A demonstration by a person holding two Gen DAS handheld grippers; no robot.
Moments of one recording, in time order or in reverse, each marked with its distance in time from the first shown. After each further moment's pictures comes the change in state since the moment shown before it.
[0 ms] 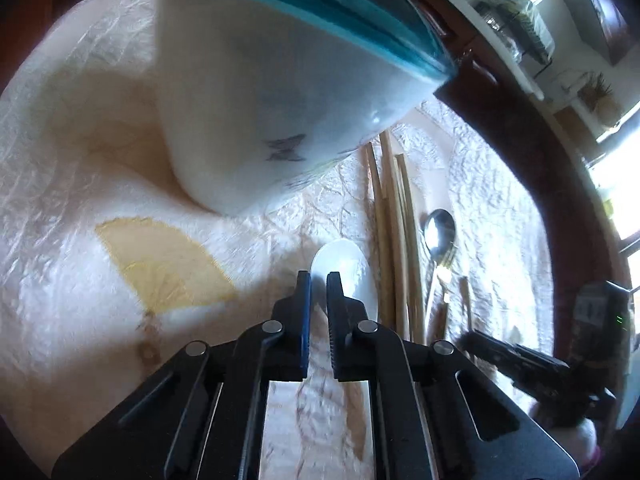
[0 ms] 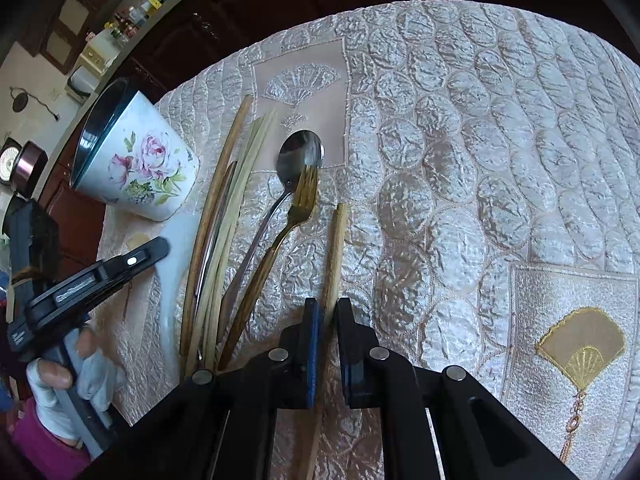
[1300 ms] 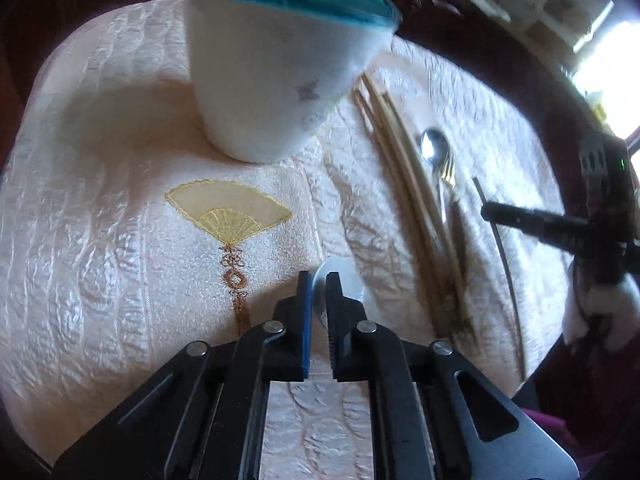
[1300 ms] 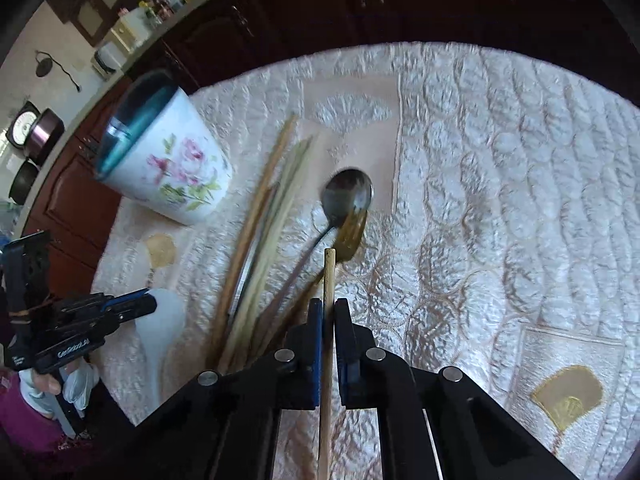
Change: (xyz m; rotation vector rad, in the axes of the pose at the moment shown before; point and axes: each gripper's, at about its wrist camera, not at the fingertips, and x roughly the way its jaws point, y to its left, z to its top) left arm -0.045 0.023 -0.037 0.258 0.114 0.056; right arm -0.005 0.025 0.035 -0.128 -0.043 0.002
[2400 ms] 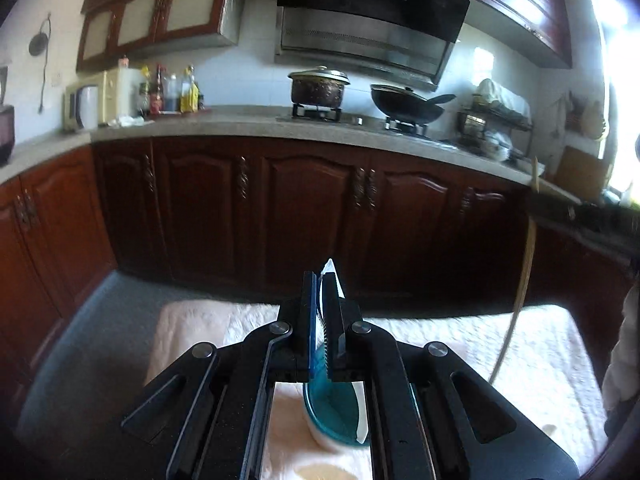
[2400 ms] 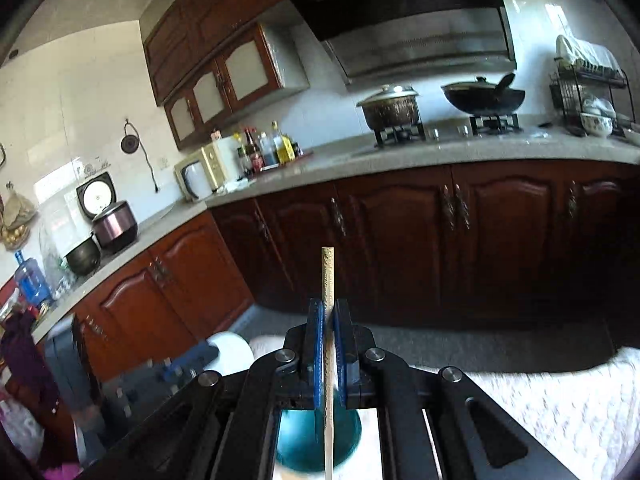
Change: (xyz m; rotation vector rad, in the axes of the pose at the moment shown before) left arm -0.158 -0.012 0.128 0.021 -0.704 0.313; right arm -0.145 0.167 0.158 -0.174 -0.602 0.109
